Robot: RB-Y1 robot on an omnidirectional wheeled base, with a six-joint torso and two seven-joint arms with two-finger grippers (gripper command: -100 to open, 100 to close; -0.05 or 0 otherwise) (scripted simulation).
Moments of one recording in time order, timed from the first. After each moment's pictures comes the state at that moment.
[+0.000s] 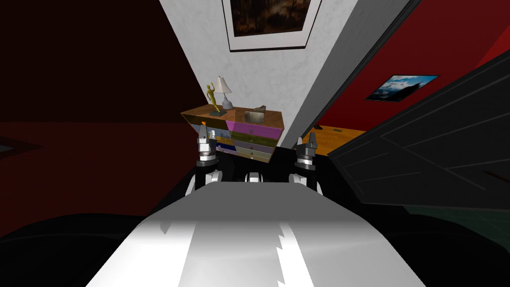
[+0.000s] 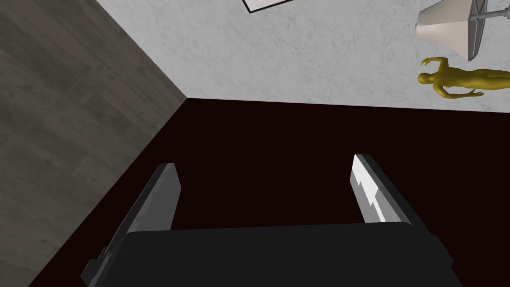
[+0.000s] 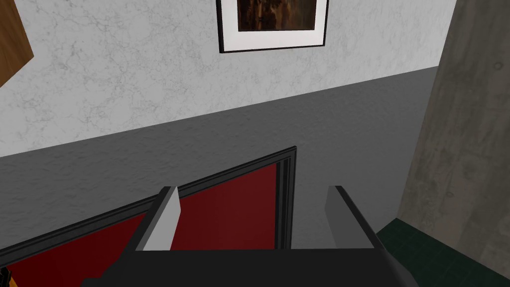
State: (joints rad) left arm 0.49 0.05 -0.03 -2.26 -0.06 -0.51 -0.14; right arm 0.54 0.00 -0.04 -2.25 -0.02 -0.42 -0.04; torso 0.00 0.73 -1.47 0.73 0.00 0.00
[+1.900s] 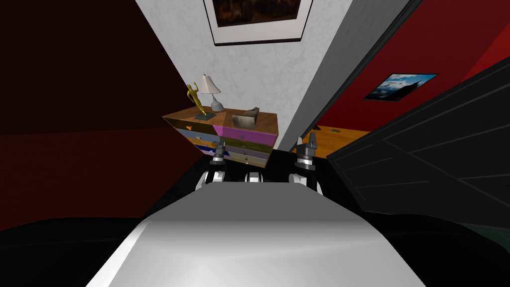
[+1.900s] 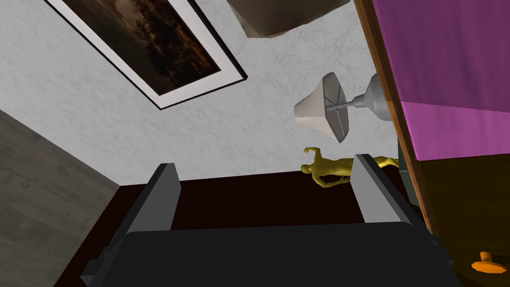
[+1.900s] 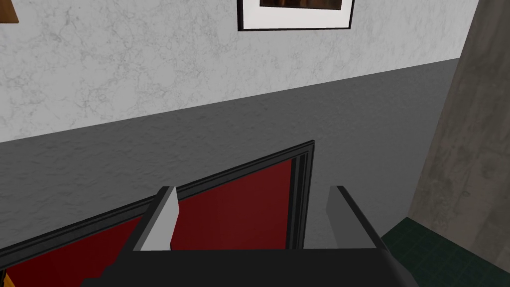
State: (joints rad) left arm 0.36 0.14 -0.02 -1.84 -0.09 -0.51 -0.17; right arm 0.54 0.00 -0.04 -2.25 -0.02 -0.42 -0.04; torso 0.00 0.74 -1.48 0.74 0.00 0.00
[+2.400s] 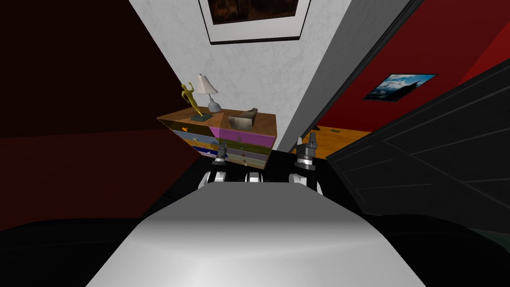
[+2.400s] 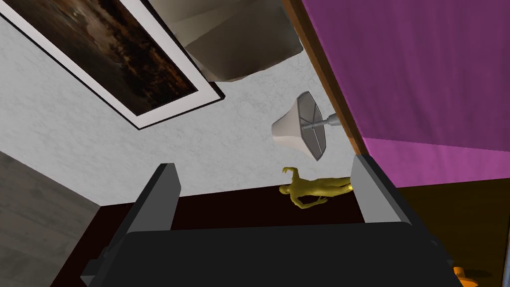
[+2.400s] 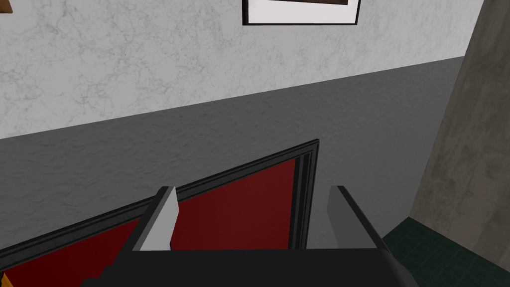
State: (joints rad) left arm 0.33 0.14 -0.02 -1.74 -0.10 -0.50 -0.18; right arm 0.54 0.00 -0.04 -2.25 -0.02 -0.42 -0.04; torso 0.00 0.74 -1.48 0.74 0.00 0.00
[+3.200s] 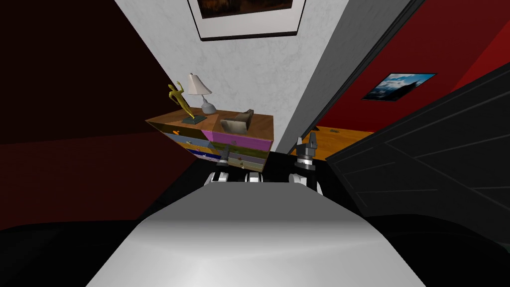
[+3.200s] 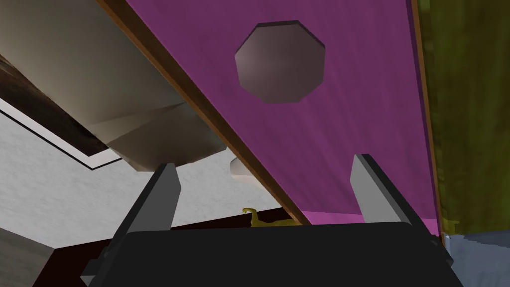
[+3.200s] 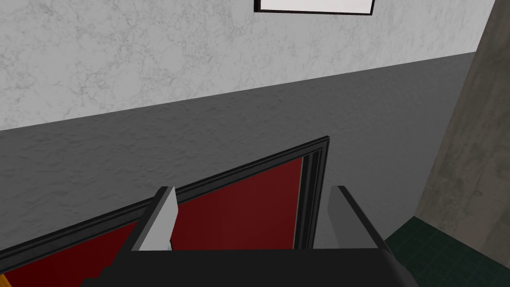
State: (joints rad) left arm 0.27 0.11 -0.01 -1.53 -0.12 -0.51 -0.20; right arm 0.54 0.00 -0.04 -2.25 -0.02 -0.42 -0.04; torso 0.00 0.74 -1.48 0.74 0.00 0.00
